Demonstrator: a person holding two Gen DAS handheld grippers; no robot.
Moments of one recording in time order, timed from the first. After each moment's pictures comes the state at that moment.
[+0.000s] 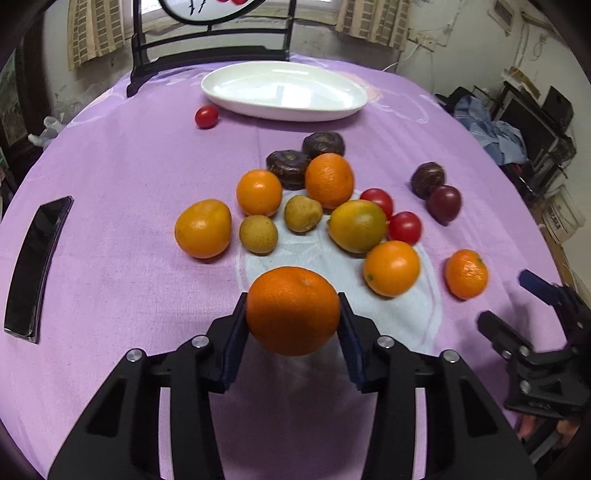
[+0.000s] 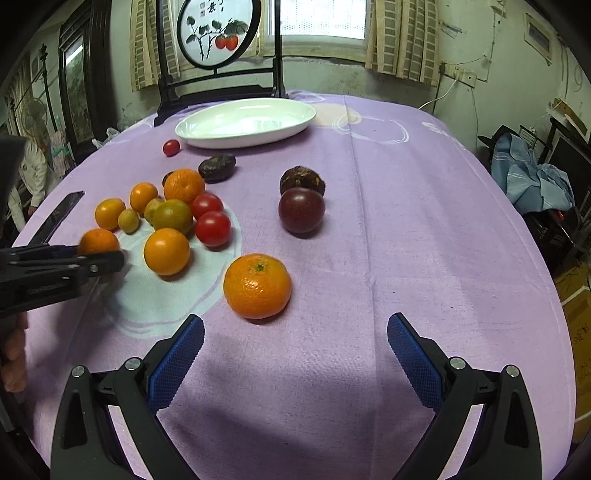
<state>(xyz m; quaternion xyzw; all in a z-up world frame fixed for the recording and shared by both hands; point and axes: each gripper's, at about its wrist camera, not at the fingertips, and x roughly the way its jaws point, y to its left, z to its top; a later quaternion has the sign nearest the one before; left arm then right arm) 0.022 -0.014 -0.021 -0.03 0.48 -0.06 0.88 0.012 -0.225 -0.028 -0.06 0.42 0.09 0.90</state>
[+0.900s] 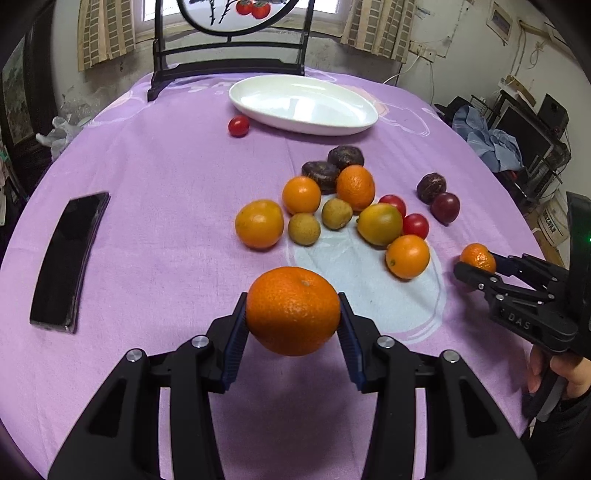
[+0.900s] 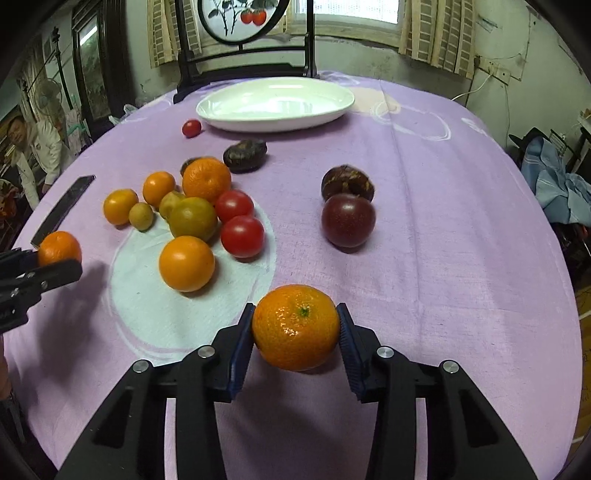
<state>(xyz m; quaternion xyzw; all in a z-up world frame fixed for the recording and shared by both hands) -0.002 0.025 0.000 -0.04 0.46 -0.06 0.88 0.038 -0.200 -0.022 -0.07 0.45 0.14 0.88</state>
